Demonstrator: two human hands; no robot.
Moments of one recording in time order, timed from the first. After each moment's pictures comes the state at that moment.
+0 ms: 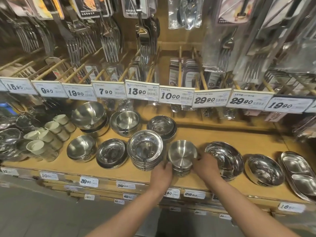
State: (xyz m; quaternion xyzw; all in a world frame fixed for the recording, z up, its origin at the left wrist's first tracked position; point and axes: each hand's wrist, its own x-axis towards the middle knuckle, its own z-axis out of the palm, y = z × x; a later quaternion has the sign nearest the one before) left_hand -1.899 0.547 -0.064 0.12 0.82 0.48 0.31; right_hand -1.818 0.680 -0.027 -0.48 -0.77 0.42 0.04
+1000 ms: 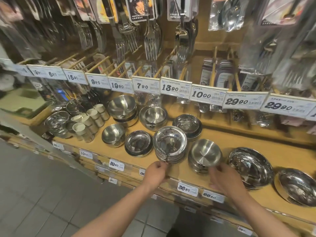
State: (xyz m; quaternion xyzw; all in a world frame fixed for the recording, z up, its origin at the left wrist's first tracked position) left_hand -1.925 0.464 -0.052 -0.02 0.79 0.51 0.33; right_hand -1.791 0.651 -0.010 -0.41 -0.79 0.45 -0.01
